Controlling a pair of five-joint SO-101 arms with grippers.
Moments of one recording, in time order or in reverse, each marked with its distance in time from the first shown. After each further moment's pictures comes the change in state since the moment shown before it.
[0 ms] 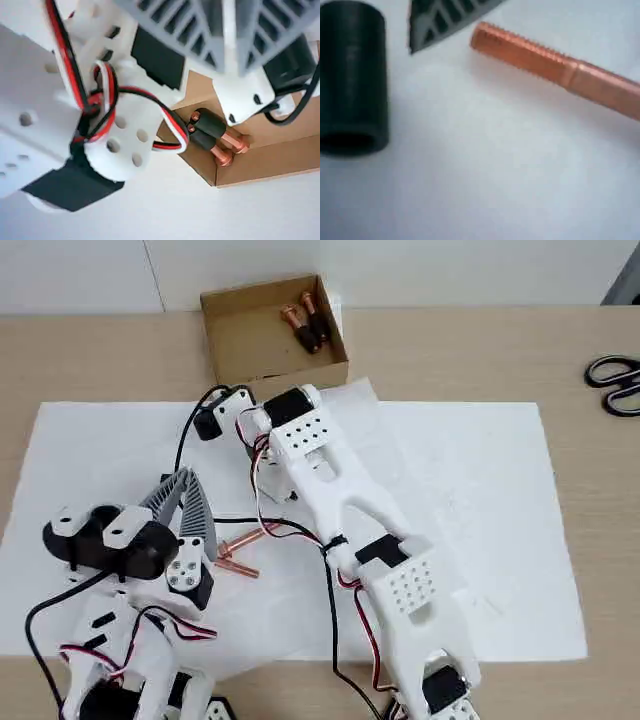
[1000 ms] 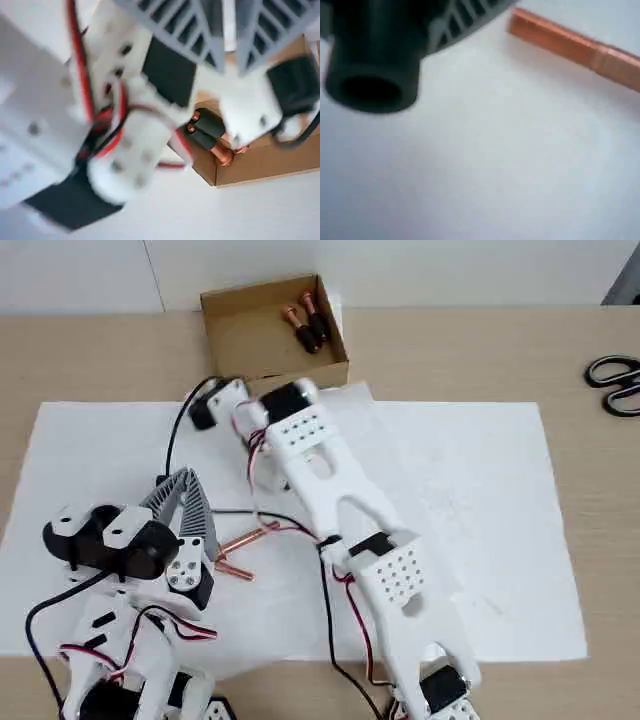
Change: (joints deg) left arm 0.0 0.0 0.0 0.0 0.0; right arm 1.8 7.2 -16.3 5.5 0.0
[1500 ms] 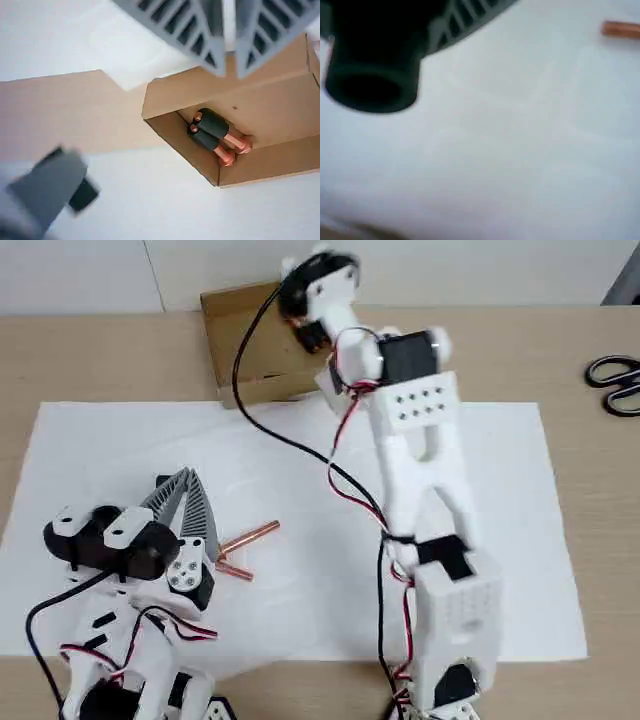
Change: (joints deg) left arm 0.4 0.0 0.0 0.0 0.0; right arm 12.8 -25.7 -1.8 0.7 -7.5
